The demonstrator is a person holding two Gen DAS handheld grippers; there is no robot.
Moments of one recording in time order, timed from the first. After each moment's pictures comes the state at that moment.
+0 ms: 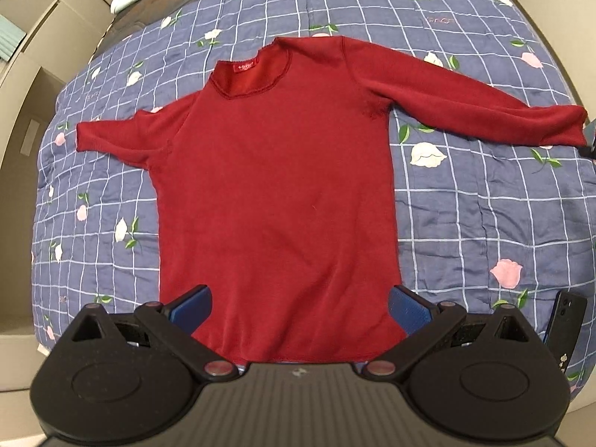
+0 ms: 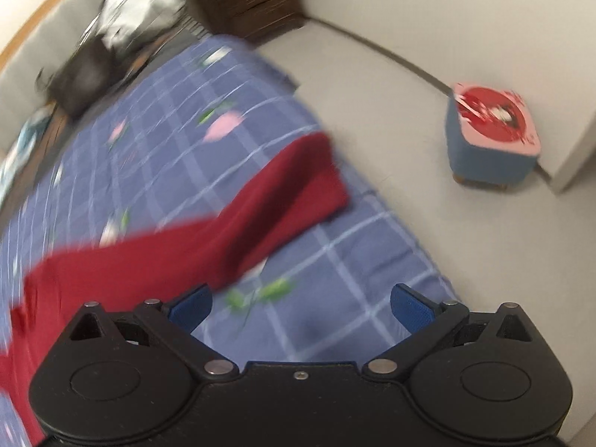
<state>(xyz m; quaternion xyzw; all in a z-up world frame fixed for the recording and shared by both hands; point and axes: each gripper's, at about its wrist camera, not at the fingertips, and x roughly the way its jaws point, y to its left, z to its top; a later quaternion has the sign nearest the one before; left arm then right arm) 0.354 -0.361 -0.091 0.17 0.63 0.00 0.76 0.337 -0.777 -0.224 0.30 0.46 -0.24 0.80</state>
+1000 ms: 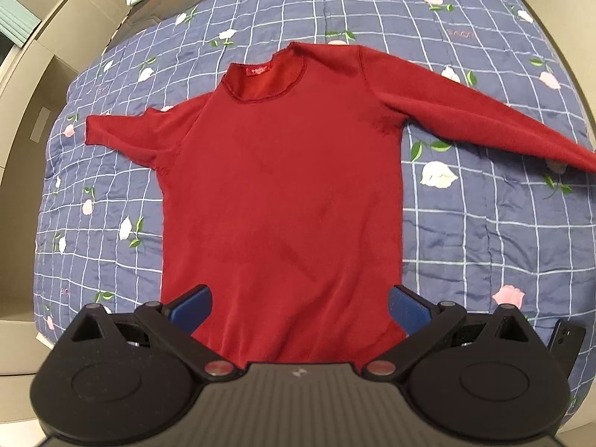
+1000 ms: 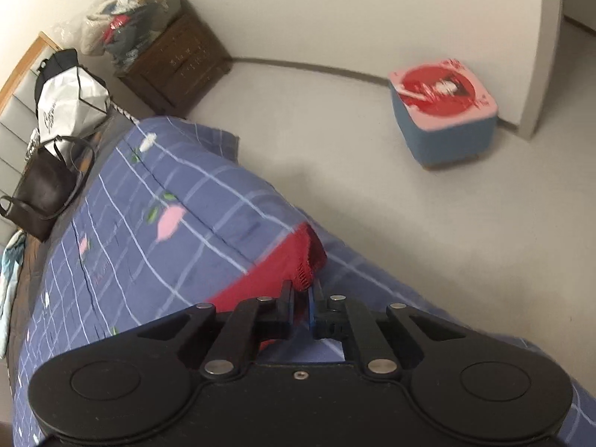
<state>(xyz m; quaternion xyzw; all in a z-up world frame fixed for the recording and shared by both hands) 0.370 -0.360 -0.088 0.15 0.63 0.02 0.76 0.333 -0.825 -0.228 0.41 0.39 -0.33 0.76</state>
